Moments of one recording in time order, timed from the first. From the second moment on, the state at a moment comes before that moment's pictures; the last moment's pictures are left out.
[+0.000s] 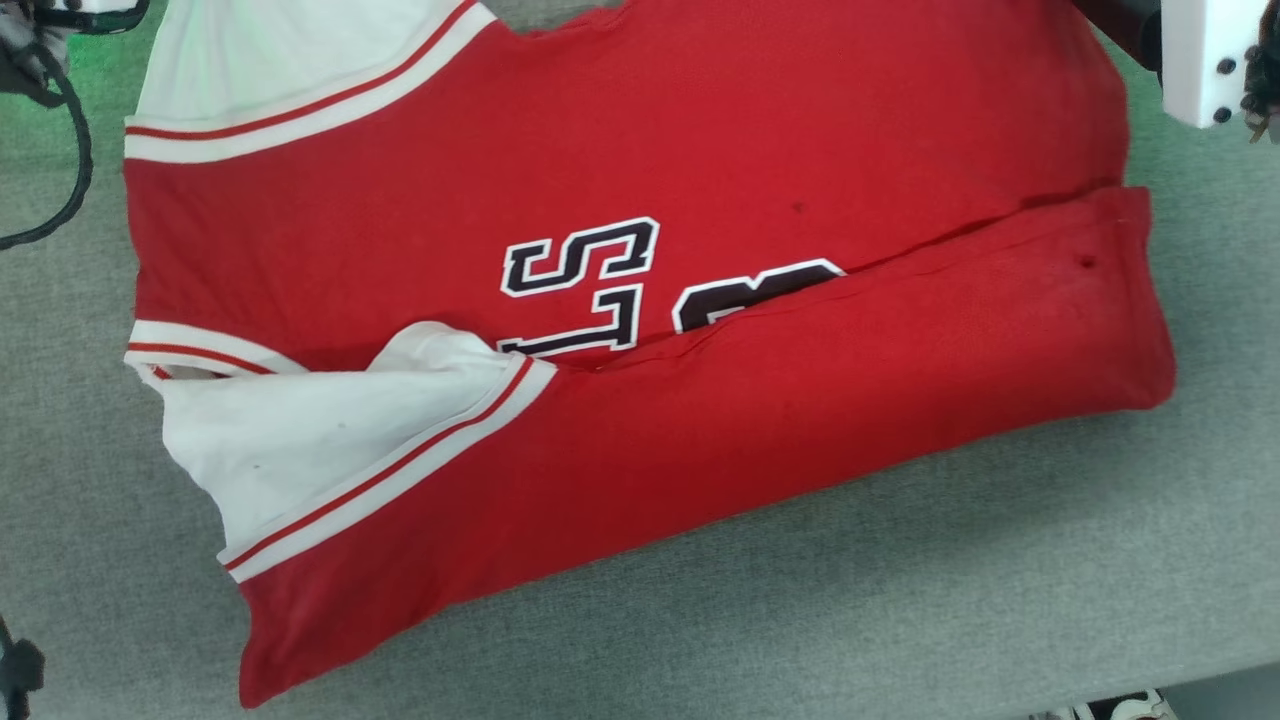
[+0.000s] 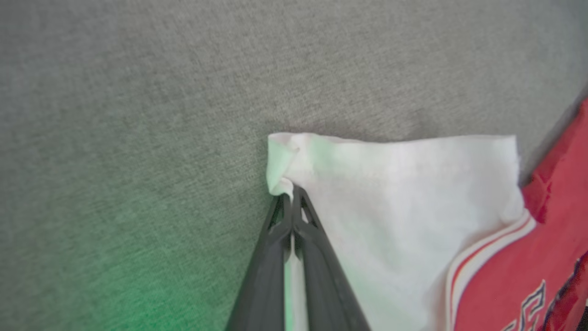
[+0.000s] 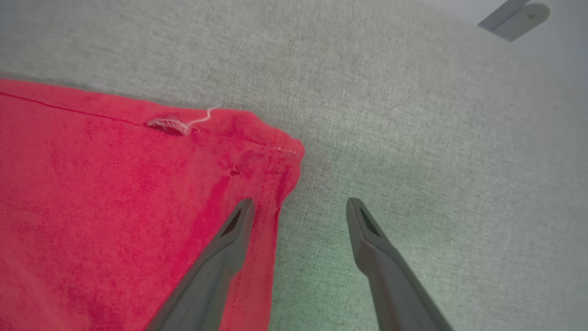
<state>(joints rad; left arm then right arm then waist) -1.51 0.63 -0.93 0.83 -1.29 -0.13 0.84 -1.15 -0.54 0.47 0.40 0.69 0.13 0.79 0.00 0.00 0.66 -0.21</state>
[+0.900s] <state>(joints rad) -1.45 0.59 -0.95 0.65 -1.40 -0.13 0.65 -1.26 -0.61 0.68 0.58 0.93 0.13 0.66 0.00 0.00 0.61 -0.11</state>
